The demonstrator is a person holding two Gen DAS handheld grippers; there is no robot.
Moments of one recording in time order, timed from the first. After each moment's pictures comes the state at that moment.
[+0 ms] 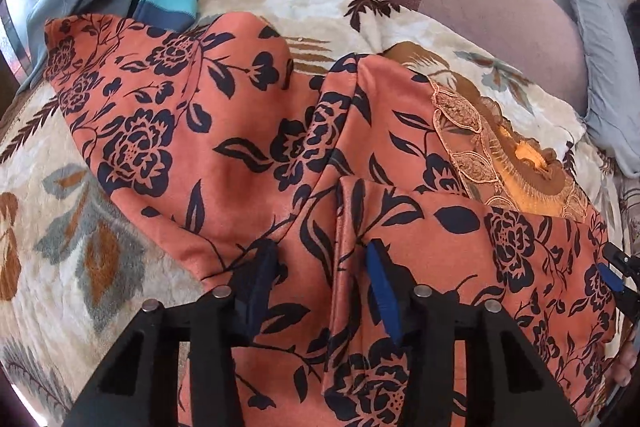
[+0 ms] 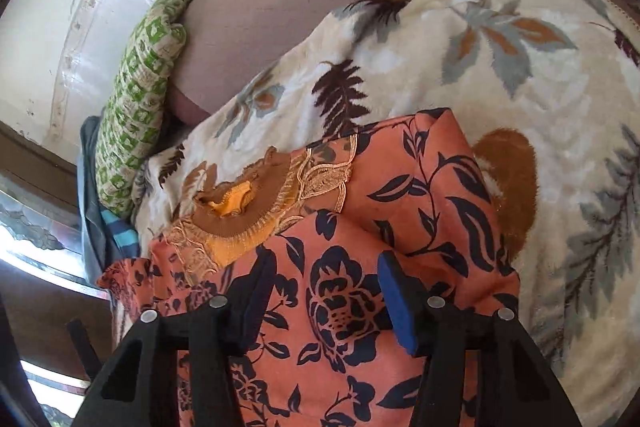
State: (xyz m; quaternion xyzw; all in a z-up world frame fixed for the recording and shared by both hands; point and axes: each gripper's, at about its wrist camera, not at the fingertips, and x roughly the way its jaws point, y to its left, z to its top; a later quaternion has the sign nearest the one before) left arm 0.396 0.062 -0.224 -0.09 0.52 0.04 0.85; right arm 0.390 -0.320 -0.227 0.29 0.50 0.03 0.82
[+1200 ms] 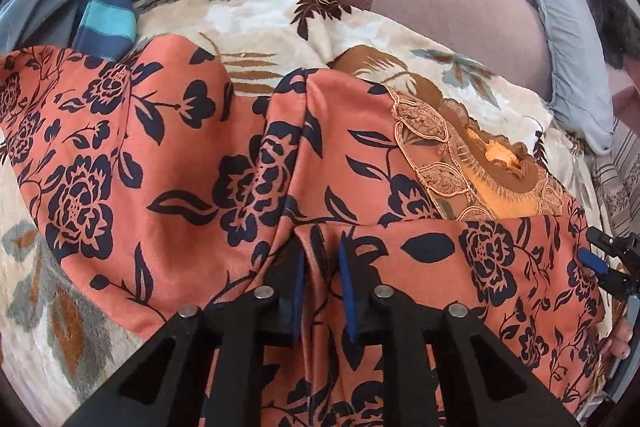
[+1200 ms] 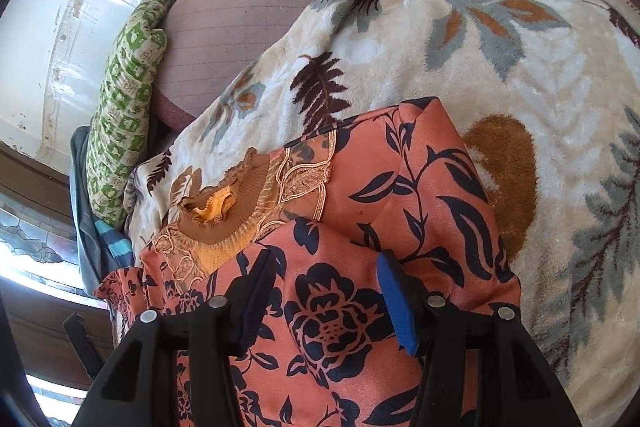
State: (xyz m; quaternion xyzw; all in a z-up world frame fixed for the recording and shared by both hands) left arm 0.423 0.067 -0.231 -0.10 0.51 -0.05 0.85; right arm 0.389 -0.340 -0.231 0.33 0.48 0.02 0.81
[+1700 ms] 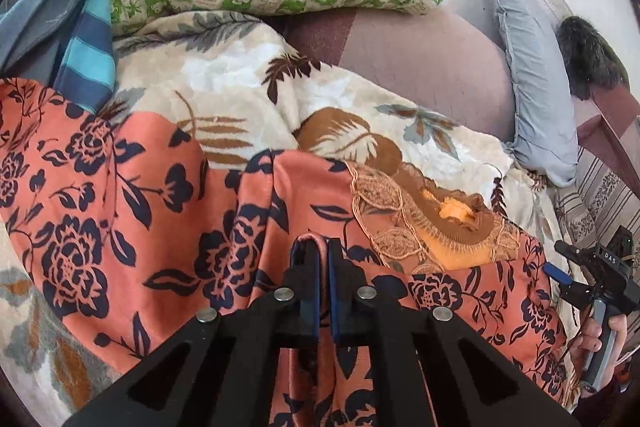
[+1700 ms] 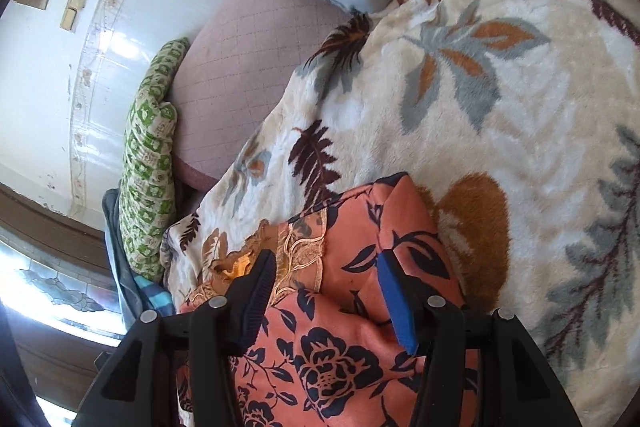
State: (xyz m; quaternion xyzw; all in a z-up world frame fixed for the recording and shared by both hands) left arm 0.438 0.066 -0.192 -0.13 0.44 -0.09 0.88; right arm 0.403 -0.384 -0.228 0.41 0.43 0.04 0.80
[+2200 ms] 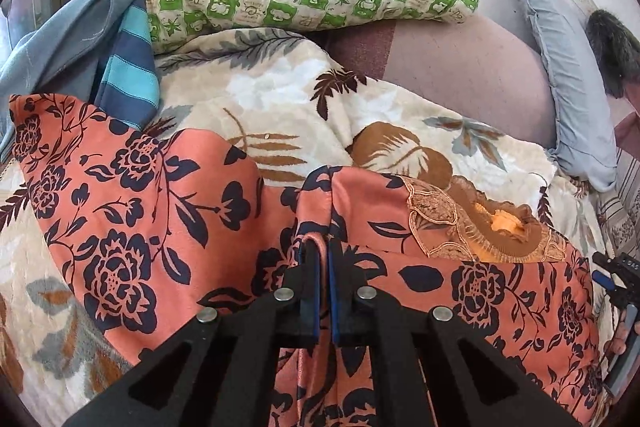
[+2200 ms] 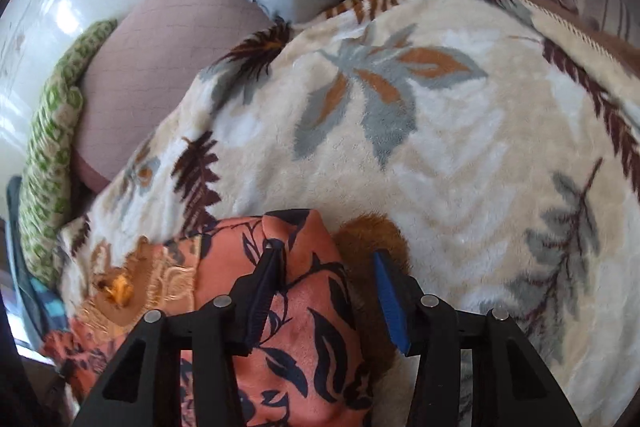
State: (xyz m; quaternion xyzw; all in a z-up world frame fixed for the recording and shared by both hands) left arm 0.439 0.078 -0.199 -0.09 0.43 -0.02 0.90; right arm 0.405 -0.391 -0.221 0.30 0.42 -0.10 0.85
